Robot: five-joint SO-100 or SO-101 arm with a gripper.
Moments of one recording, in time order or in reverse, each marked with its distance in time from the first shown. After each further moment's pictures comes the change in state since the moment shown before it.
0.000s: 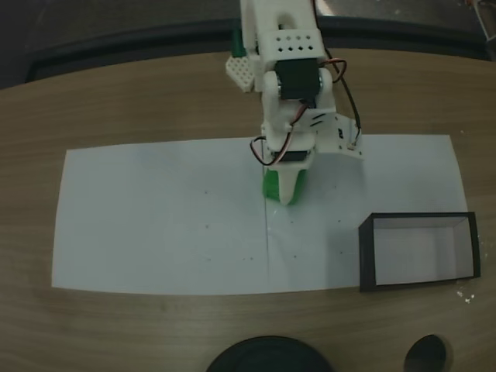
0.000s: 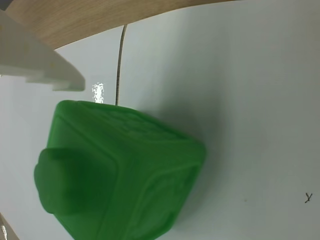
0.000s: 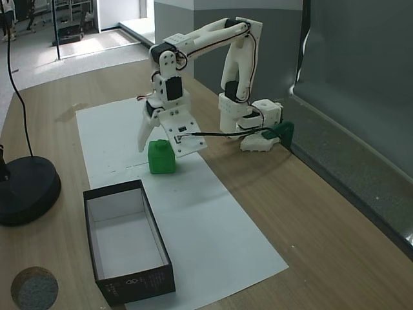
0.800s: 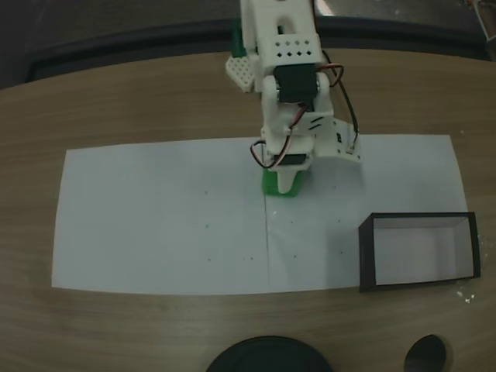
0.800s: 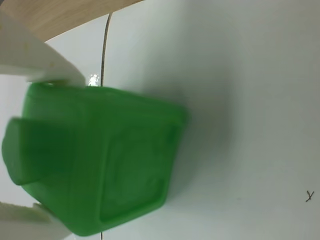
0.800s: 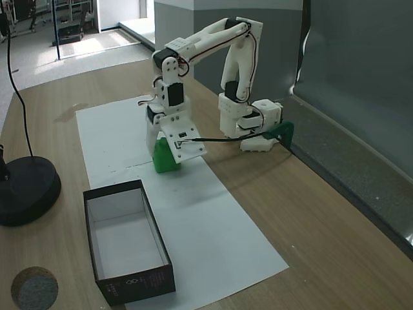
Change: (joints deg) arm -0.1 0.1 4.8 -6.0 0.0
